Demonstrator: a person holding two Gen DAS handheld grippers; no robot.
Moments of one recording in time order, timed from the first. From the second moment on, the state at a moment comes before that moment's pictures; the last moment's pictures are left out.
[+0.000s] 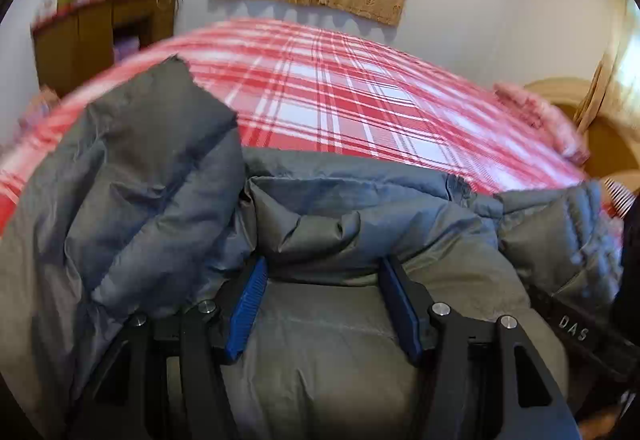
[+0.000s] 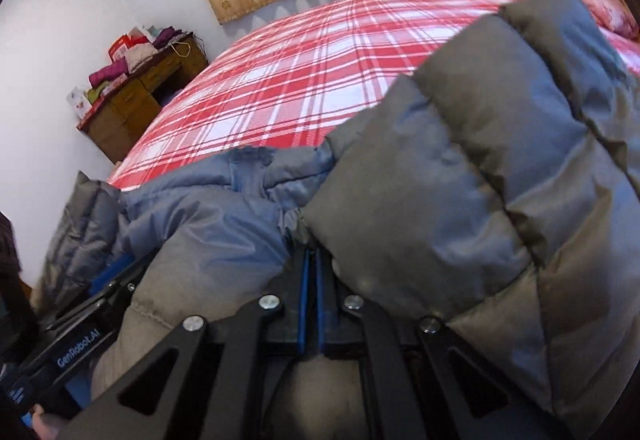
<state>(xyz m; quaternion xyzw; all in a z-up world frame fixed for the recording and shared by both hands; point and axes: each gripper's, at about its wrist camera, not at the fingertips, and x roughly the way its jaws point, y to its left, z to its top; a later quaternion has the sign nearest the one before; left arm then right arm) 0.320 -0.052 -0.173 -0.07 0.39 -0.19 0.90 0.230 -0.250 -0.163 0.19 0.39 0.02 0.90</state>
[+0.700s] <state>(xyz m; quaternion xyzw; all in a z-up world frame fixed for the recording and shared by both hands) 0.322 -0.064 -0.173 -0.05 0.40 -0.17 0.90 0.184 -0.323 -0.152 0.13 0.37 -0.10 0.91</state>
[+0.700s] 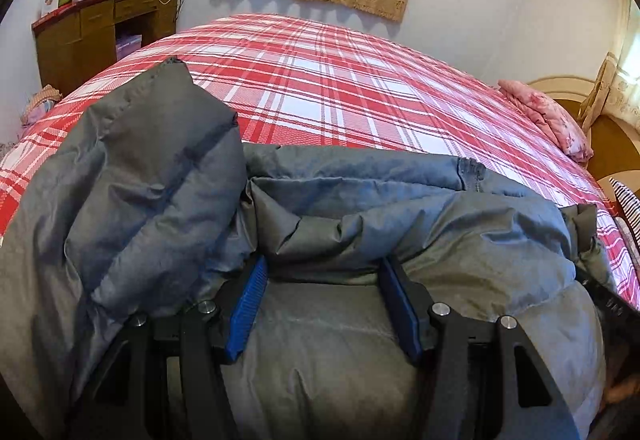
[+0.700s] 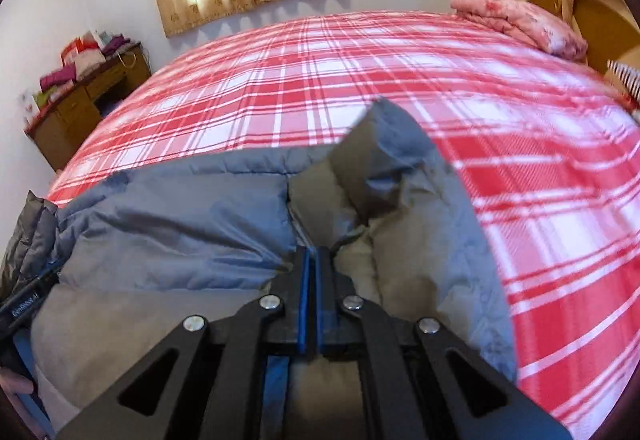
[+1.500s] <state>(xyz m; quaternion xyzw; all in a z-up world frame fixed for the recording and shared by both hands) 0.225 0.054 -0.093 -0.07 0.37 -0.12 0.92 0.131 -0.262 -0.089 0.12 0.32 -0.05 0.94</state>
